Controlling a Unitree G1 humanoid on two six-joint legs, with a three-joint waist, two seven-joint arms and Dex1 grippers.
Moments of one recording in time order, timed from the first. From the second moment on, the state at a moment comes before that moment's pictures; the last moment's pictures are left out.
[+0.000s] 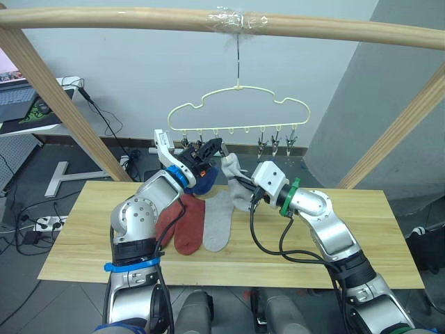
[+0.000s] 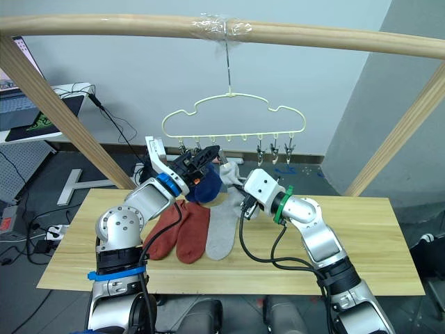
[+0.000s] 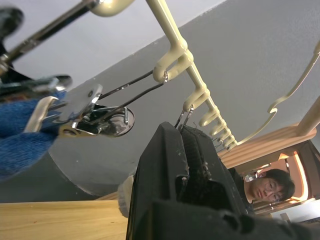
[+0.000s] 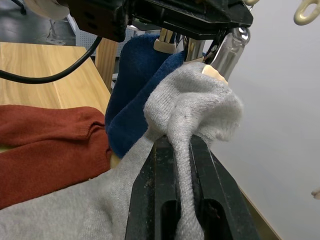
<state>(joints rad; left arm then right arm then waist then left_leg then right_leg) -0.55 0.15 0.29 -0.05 -0.89 0.84 -0.27 -0.45 -0.25 0.29 -0.04 -0.06 0.17 0.63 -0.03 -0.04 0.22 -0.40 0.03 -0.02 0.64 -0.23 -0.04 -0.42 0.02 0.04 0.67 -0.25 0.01</state>
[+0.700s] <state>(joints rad) -0.56 0.15 0.32 -0.04 -0.90 0.82 -0.26 -0.46 -0.20 0.29 -0.04 -0.01 0.21 0.63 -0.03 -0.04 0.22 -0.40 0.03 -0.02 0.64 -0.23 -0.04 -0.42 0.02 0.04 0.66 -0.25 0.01</state>
